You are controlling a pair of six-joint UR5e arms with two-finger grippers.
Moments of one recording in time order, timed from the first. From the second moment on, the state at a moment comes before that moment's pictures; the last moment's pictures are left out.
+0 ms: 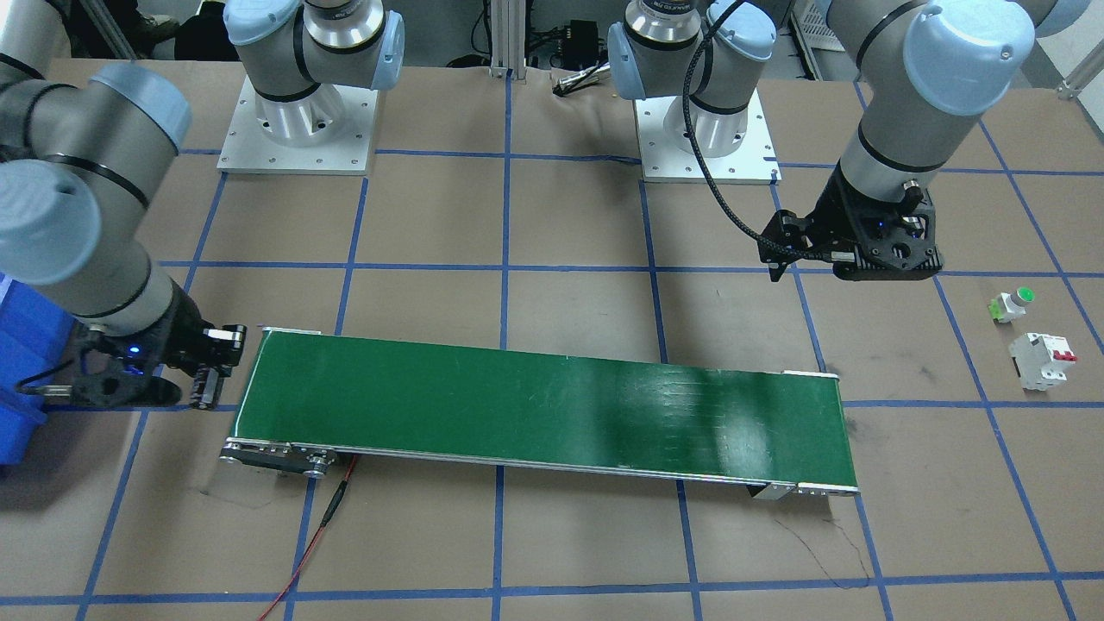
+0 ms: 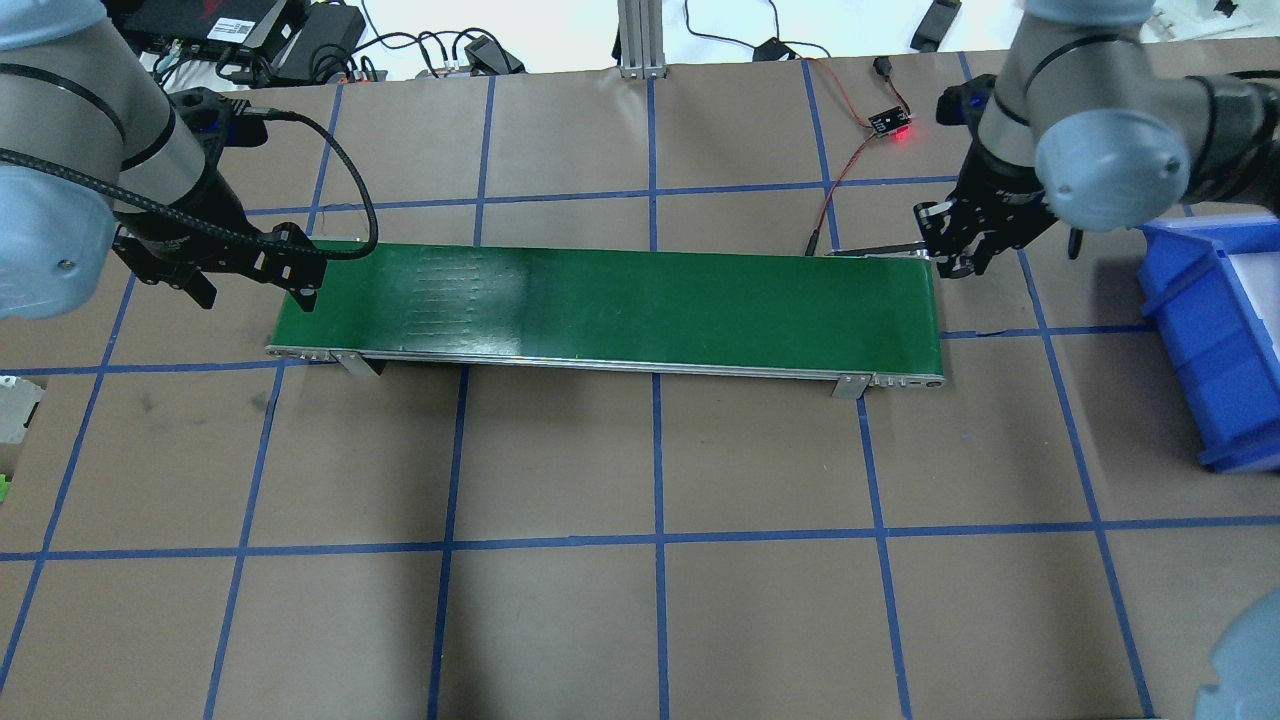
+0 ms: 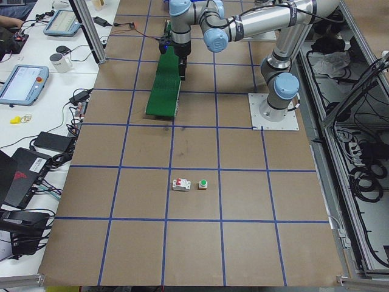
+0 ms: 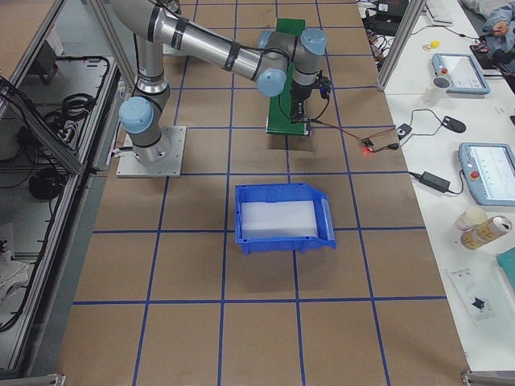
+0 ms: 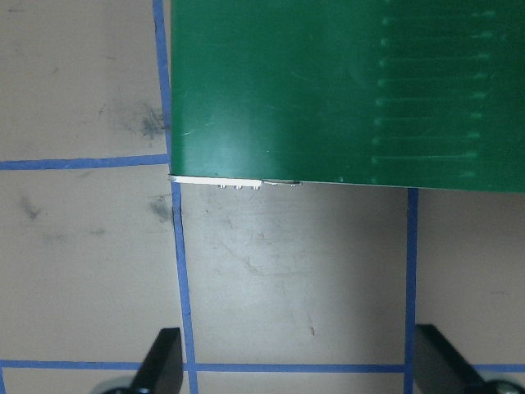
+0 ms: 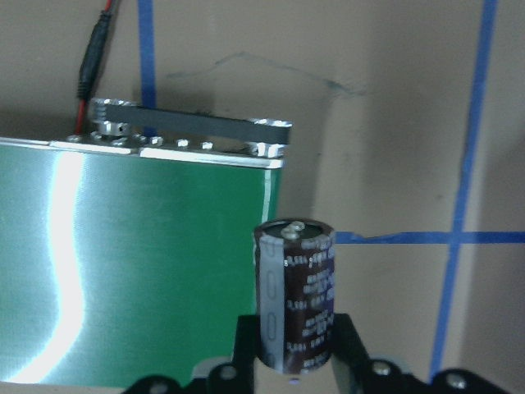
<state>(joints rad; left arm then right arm) -1.40 -1.57 -1.77 -1.38 1.67 0.20 1.41 -1.32 1.69 -1.88 -1.62 -0.17</state>
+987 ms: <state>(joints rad) -1.40 -1.57 -1.77 -1.38 1.67 0.21 0.84 -1.26 1.64 -1.94 -1.71 -0.99</state>
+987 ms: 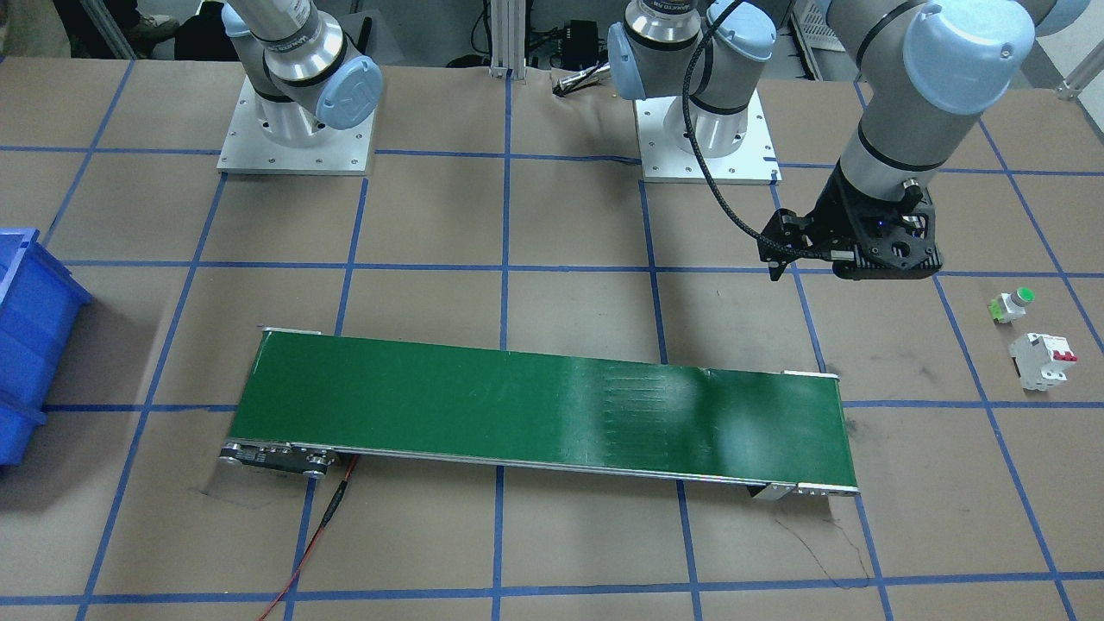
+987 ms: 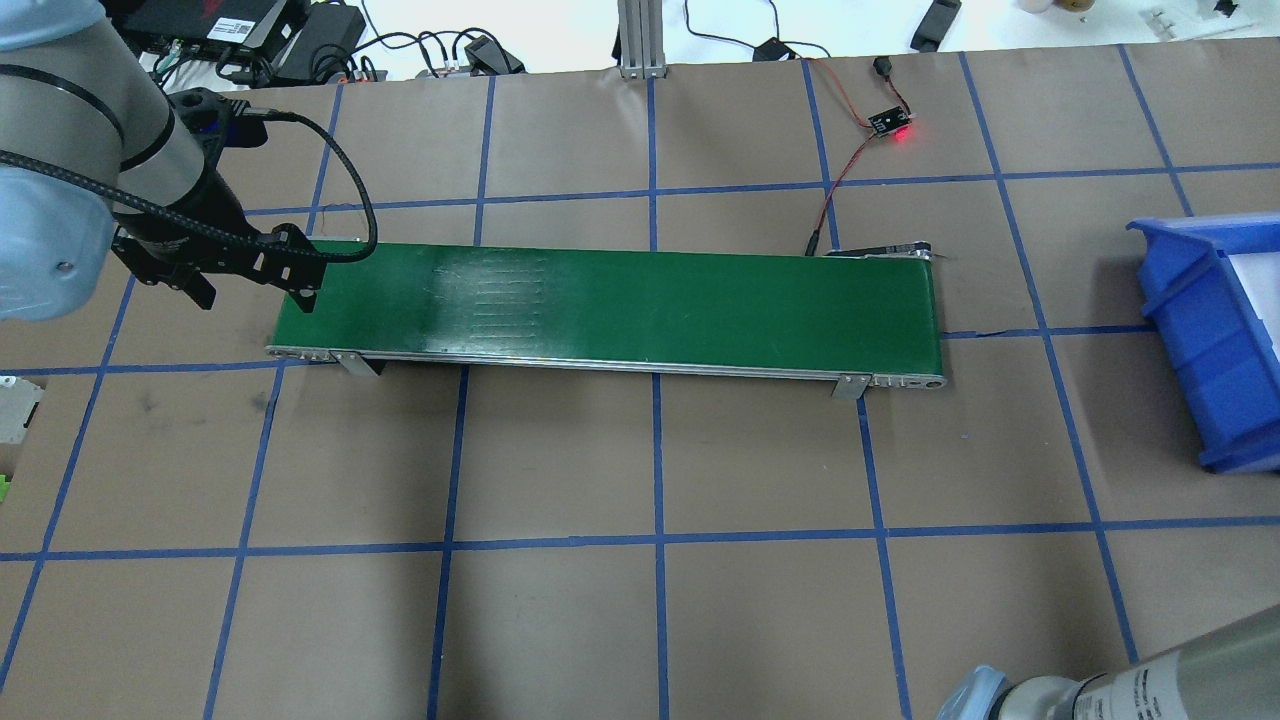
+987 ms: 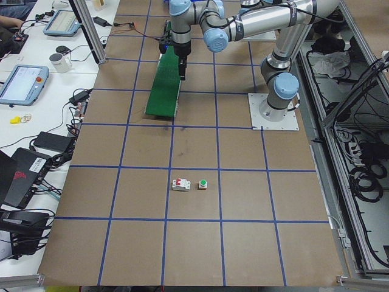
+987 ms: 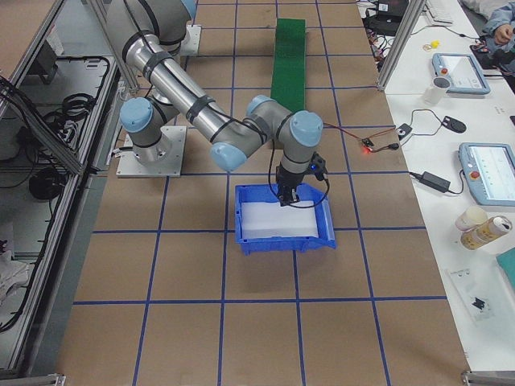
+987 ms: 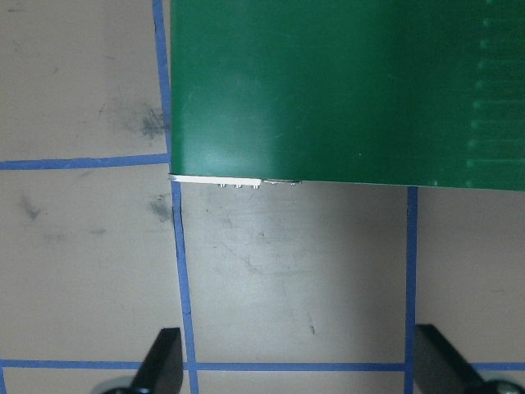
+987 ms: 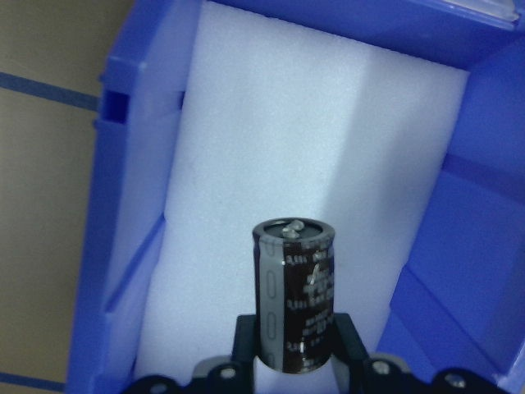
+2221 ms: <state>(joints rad) -1.40 -1.56 -1.77 -1.39 1.67 0.21 1.03 -1.53 1.61 -1.58 -1.59 -0.80</state>
